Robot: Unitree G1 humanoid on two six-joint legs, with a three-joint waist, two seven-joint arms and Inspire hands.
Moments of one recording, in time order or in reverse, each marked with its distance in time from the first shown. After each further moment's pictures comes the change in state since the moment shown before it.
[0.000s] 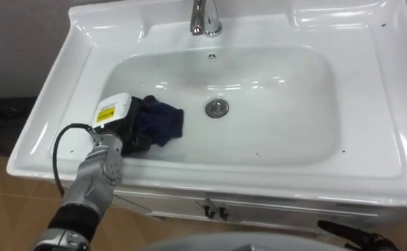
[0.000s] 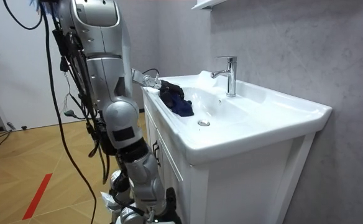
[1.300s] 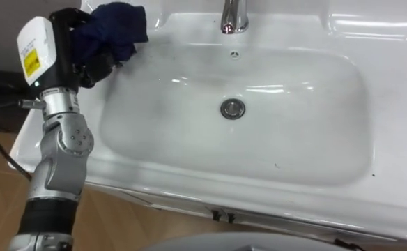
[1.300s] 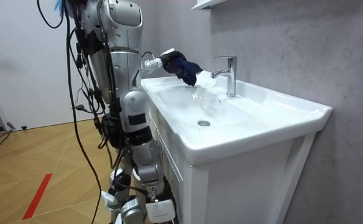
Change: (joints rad) left arm 0.026 0.038 0.190 -0.390 -0.203 -0.046 0.312; right arm 0.068 0.065 0.140 0.016 -0.021 -0.090 0.029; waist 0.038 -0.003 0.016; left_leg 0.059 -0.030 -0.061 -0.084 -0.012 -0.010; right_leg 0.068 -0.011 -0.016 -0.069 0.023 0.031
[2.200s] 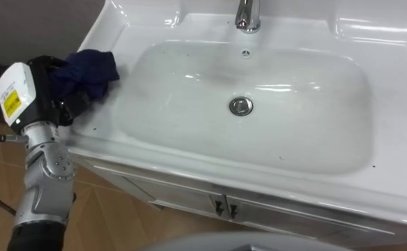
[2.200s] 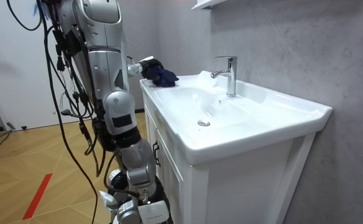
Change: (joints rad) left arm 0.122 0.011 0.079 0.077 0.001 0.085 -0.026; right arm 0.015 0.011 -0.015 -0.015 -0.031 0.034 -0.013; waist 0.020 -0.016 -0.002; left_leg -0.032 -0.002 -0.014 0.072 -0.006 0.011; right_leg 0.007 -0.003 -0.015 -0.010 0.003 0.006
